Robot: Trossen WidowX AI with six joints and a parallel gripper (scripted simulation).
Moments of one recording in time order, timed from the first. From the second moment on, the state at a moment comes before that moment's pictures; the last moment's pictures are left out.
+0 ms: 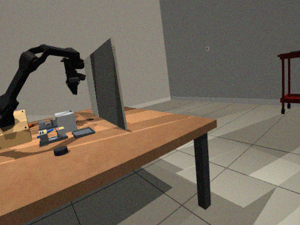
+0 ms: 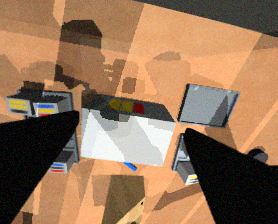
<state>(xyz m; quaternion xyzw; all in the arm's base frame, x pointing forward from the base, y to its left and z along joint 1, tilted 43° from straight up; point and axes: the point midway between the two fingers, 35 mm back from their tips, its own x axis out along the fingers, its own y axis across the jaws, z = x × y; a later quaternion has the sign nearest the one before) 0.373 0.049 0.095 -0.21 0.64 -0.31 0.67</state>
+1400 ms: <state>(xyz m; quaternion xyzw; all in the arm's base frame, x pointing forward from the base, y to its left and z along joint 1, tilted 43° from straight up) 0.218 -0.128 0.136 0.30 0.26 -0.67 0.63</state>
